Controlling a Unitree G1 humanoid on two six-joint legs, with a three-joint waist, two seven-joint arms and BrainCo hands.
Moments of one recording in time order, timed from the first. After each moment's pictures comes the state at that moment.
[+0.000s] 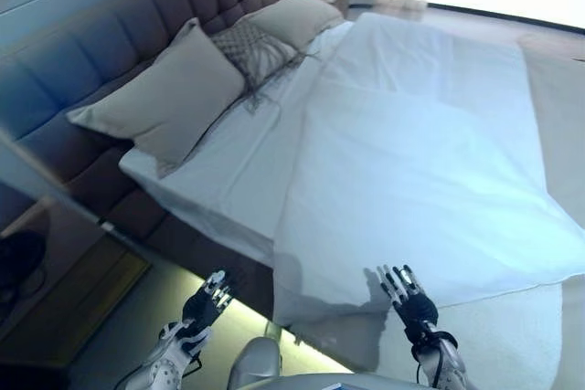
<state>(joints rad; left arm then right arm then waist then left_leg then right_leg) 0.17 0.30 -0.06 0.46 -0.84 0.12 -0.29 0.22 -0.22 0.17 0.49 1.04 -0.17 0.12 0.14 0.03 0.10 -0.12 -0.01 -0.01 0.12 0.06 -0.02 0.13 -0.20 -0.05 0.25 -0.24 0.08</state>
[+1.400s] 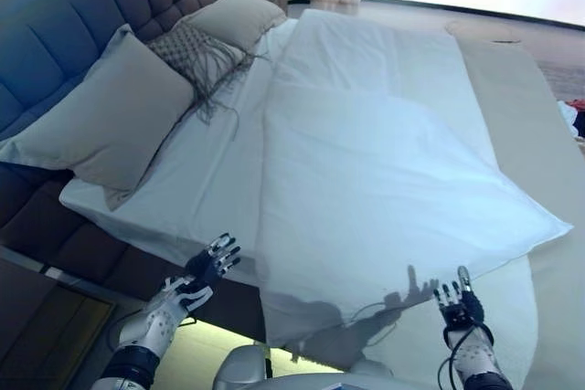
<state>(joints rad) 0.04 0.41 -0.10 0.43 -0.89 0.23 -0.25 0.07 -0.31 -0.15 0.84 1.25 -0.09 -0.02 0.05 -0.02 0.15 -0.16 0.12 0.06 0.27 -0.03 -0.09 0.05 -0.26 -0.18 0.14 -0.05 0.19</state>
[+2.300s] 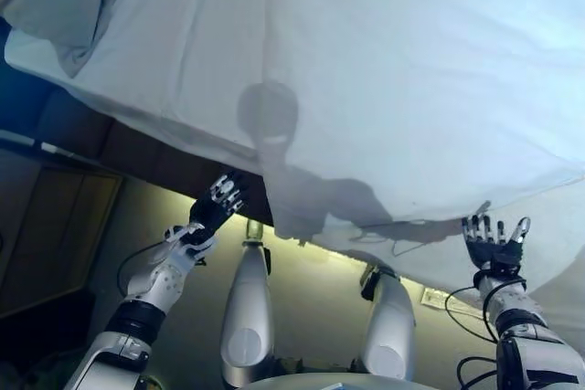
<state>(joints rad) -0.22 0.50 -0.24 0.30 -1.07 0.07 -0.25 -0.35 -0.58 -0.26 1.19 1.78 0.11 0.39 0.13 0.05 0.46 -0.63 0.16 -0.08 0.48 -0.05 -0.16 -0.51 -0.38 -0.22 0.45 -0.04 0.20</state>
